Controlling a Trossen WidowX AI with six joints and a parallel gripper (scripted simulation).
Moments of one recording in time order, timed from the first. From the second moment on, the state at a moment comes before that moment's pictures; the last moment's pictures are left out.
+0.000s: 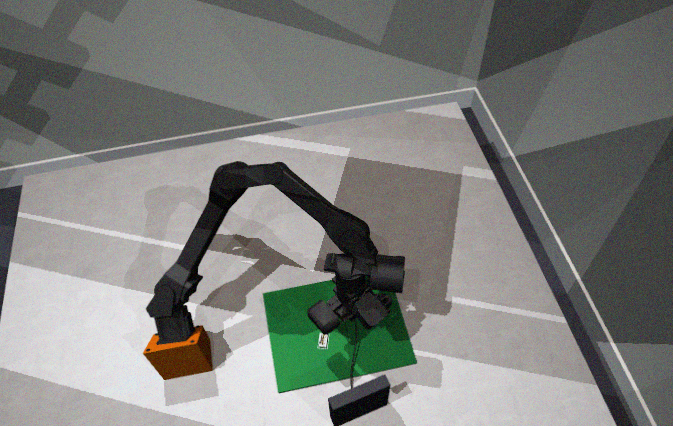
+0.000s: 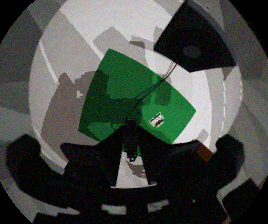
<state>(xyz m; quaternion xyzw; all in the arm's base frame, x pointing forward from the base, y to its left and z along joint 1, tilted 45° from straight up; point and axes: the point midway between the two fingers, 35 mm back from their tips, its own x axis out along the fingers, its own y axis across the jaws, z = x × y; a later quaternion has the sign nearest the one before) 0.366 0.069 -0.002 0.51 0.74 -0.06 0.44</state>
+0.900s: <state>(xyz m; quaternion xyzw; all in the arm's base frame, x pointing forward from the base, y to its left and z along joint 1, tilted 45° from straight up) 0.341 0.060 -0.010 0.27 0.70 0.26 0.61</state>
